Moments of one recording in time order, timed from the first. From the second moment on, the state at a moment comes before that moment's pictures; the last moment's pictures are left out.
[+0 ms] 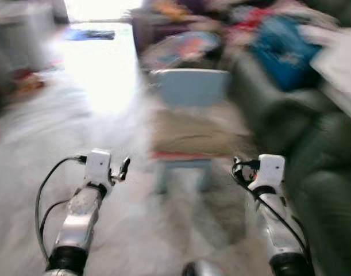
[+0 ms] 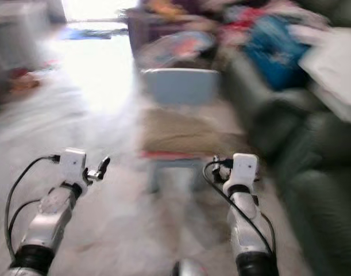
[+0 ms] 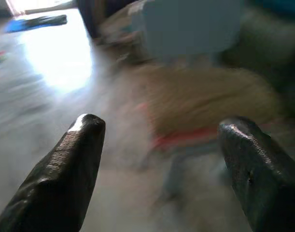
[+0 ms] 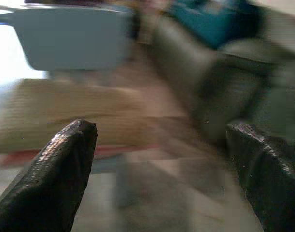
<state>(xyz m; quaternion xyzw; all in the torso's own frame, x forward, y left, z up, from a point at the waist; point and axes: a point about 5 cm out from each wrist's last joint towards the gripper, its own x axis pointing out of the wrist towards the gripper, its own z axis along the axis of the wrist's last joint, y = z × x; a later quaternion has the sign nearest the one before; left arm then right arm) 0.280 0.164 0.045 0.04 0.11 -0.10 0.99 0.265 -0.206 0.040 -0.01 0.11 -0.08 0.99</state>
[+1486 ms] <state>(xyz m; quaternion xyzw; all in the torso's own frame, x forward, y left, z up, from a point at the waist) 0.275 0.170 0.036 0.04 0.14 -0.08 0.99 0.278 -0.182 0.050 -0.01 0.09 -0.03 1.00</state>
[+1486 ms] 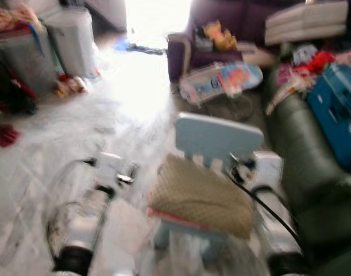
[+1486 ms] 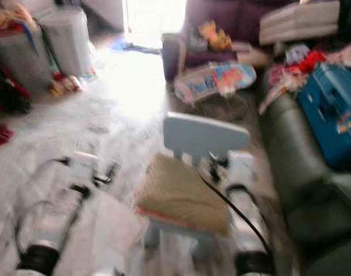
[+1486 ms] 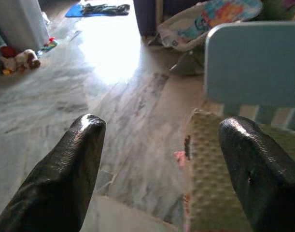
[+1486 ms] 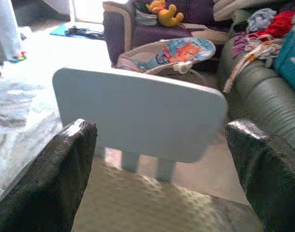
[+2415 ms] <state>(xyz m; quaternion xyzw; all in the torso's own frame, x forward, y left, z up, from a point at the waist) 0.274 0.153 0.034 0.02 0.14 -0.11 0.98 0.274 -0.193 0.046 -0.01 0.10 -0.05 0.99</state>
